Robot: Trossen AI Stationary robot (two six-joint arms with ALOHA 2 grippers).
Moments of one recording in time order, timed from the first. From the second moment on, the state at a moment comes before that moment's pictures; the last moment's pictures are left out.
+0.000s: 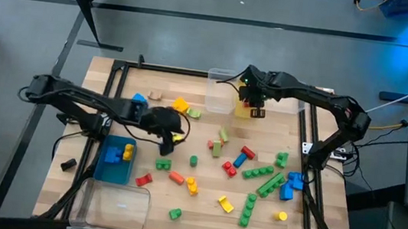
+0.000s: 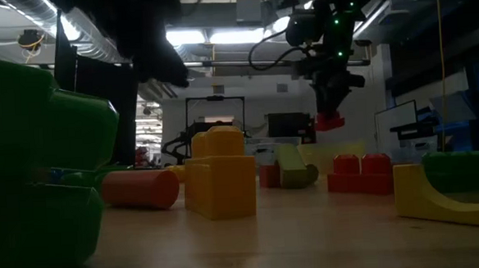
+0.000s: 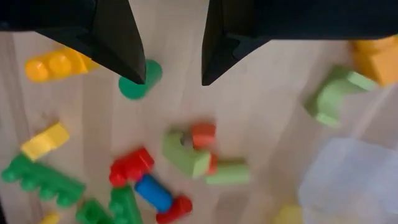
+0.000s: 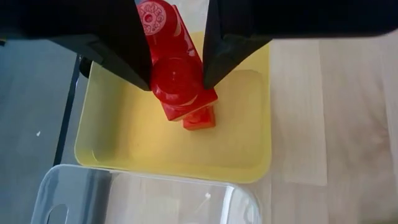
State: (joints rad) left arm -0.05 1.30 0.84 -0.29 -0.10 -0.28; right arm -0.50 1.62 1.31 -0.91 0.20 -0.66
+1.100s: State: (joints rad) left arm -0.07 1.63 0.84 -0.09 0.09 -0.18; right arm -0.50 1.62 1.31 -0.86 0.22 -0.60
